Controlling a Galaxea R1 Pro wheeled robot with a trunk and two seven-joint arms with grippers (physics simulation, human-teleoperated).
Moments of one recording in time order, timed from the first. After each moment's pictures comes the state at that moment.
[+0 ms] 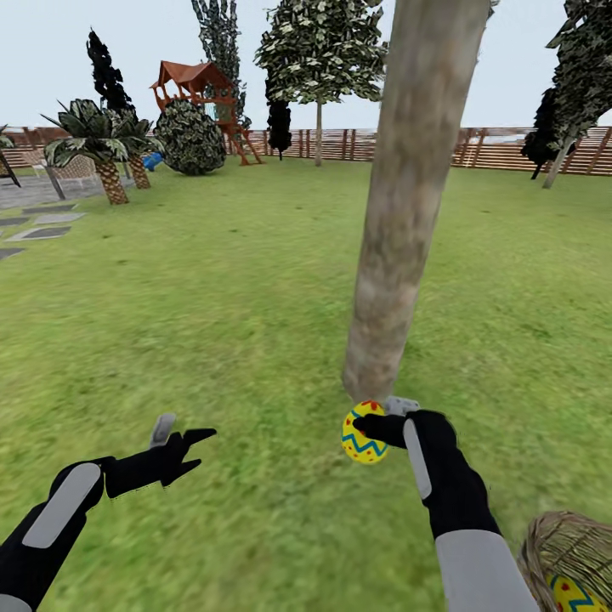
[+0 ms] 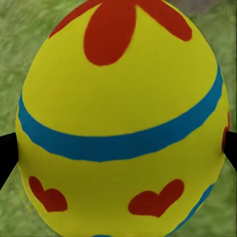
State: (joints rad) left arm -0.43 0.32 -0.01 -1.11 1.31 0.92 -0.08; right arm -0.60 0.17 -0.15 -1.19 -0.01 0.96 0.06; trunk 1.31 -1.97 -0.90
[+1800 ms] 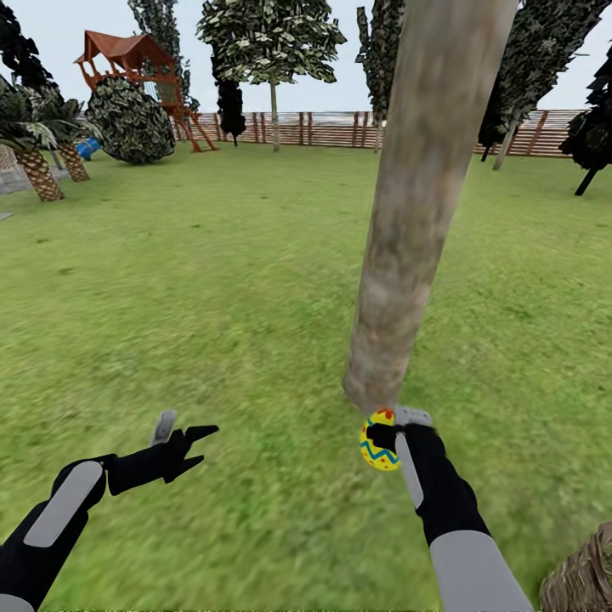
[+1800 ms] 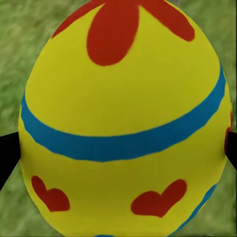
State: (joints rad) left arm -0.43 0.31 -0.01 -1.13 1.31 0.92 -0.09; right arm -0.60 0.17 -0.15 -1.05 -0.01 0.76 -0.17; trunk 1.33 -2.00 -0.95
